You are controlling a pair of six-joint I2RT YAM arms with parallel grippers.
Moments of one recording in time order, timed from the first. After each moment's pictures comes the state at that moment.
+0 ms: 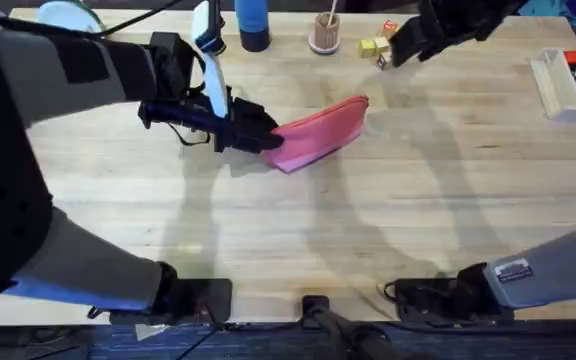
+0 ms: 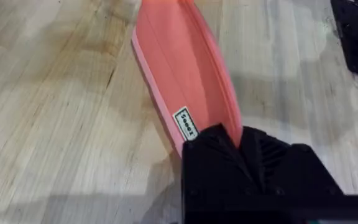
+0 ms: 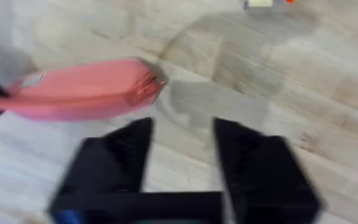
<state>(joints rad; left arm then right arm) -0.04 1.71 0.95 -0.68 1.09 1.15 0.13 1.74 1.72 -1.20 -0.11 -0.20</state>
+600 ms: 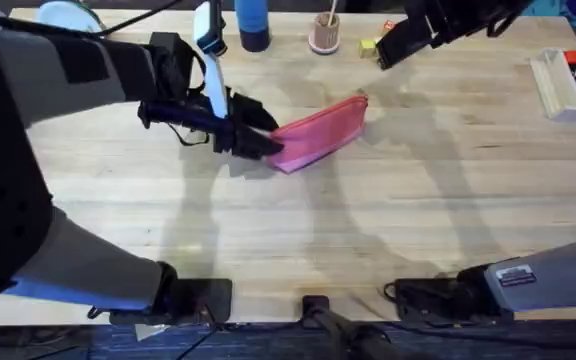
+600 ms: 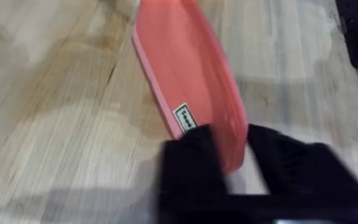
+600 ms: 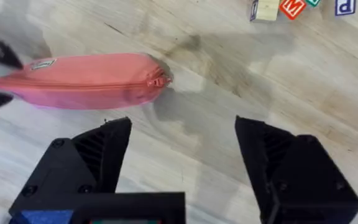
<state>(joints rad) -0.04 1.71 0.95 -0.68 1.07 1.15 0.17 1.68 1.72 -1.22 -0.11 -0.28</state>
